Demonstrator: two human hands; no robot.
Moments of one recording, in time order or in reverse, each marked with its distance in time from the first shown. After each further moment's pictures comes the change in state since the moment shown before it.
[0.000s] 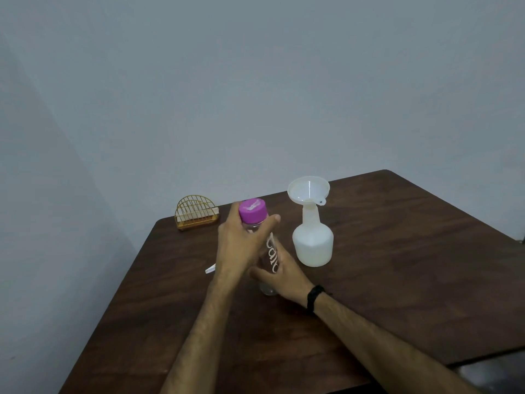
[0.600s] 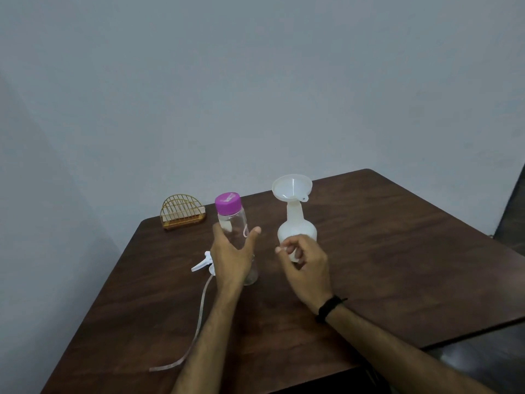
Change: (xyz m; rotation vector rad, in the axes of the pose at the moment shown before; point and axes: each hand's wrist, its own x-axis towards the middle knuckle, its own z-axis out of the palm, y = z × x) left_hand -0.016 -0.044 0.037 -0.105 0.197 -0.140; right_hand -0.044 0.004 -0.039 -0.355 0.592 -0.289
